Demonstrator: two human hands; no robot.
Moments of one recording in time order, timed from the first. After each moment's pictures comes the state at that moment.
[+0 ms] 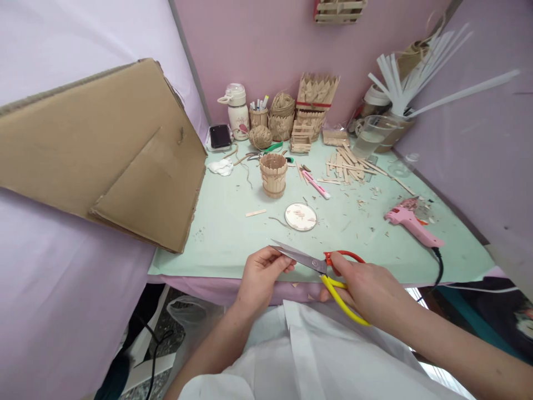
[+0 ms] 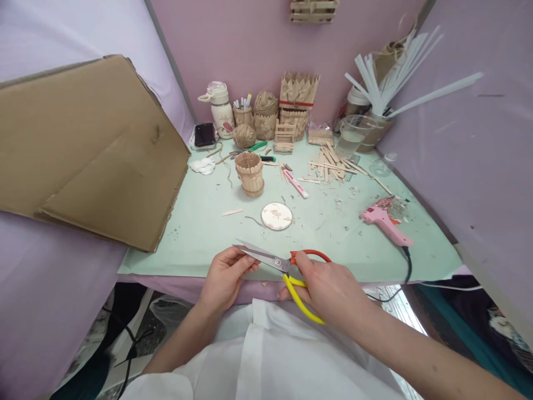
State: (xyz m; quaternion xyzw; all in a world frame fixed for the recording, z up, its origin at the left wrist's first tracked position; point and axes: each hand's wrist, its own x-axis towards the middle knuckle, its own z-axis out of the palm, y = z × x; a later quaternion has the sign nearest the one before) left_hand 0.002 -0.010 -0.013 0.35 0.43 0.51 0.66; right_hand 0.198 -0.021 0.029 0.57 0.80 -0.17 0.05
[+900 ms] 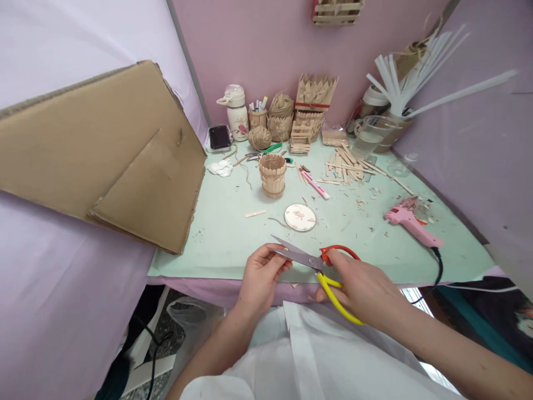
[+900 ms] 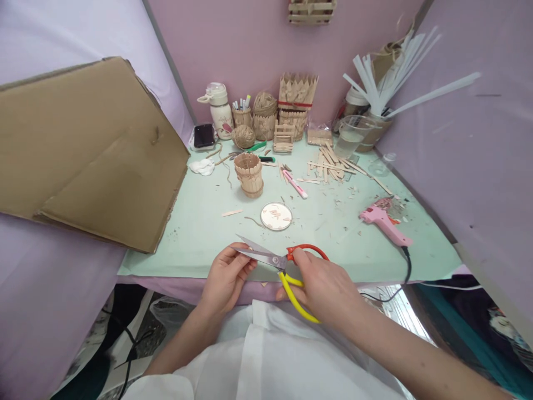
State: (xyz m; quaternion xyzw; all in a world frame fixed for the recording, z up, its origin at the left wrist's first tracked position) left_hand 0.008 -0.011 -0.011 0.23 0.41 0.55 0.69; right_hand 0.194 -0.022 0.020 0.58 0.80 -0.15 0.00
